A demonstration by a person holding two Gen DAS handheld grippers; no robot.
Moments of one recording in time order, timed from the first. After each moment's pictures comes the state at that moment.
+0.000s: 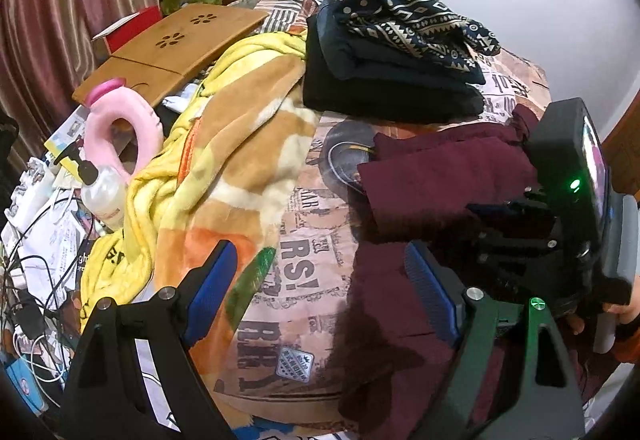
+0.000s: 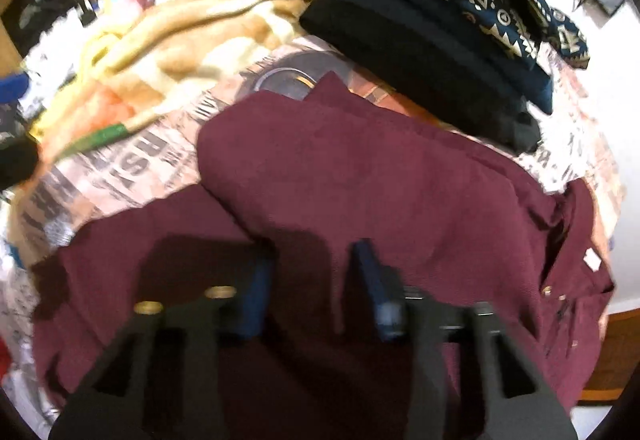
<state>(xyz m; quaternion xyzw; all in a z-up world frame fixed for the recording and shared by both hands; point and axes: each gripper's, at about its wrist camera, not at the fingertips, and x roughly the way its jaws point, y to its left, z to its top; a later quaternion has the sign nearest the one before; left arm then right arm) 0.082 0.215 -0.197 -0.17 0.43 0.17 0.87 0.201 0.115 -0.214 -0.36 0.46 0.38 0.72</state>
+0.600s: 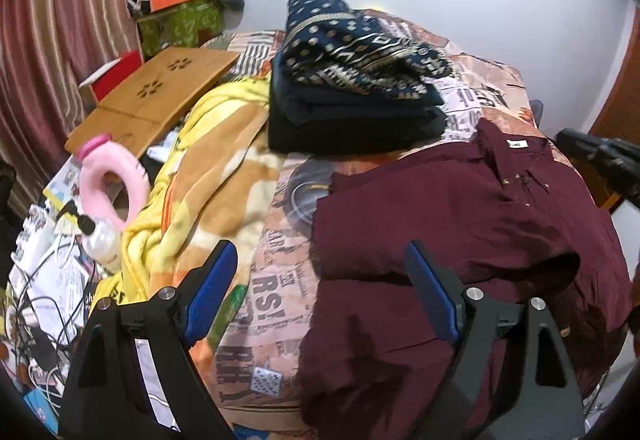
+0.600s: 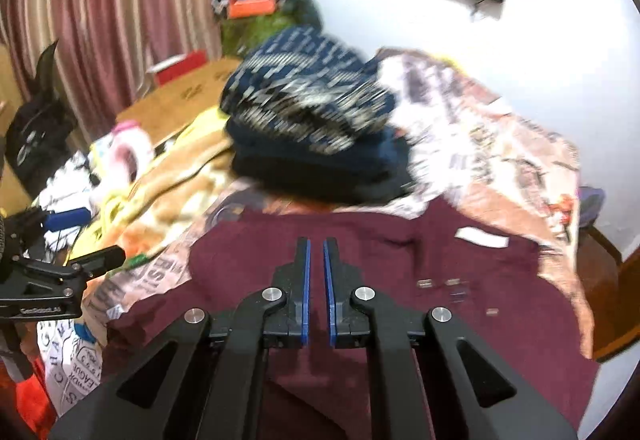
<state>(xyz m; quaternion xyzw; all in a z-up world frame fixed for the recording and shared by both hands) 0.100 0.176 -0.155 -0.12 0.40 0.15 0.90 0.214 0.010 -0.078 -0.18 0.34 0.35 0.85</state>
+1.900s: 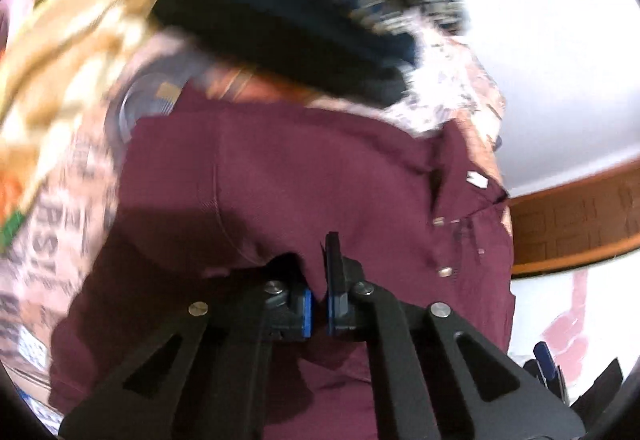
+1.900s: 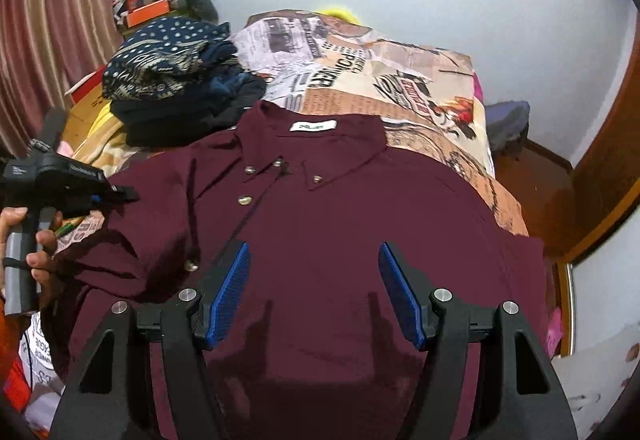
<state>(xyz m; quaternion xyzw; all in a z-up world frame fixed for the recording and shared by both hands) 0.226 0.136 -0.213 -0.39 0.46 0.06 0.79 0.220 -0.154 -0.105 -0.12 0.40 0.21 0.88</state>
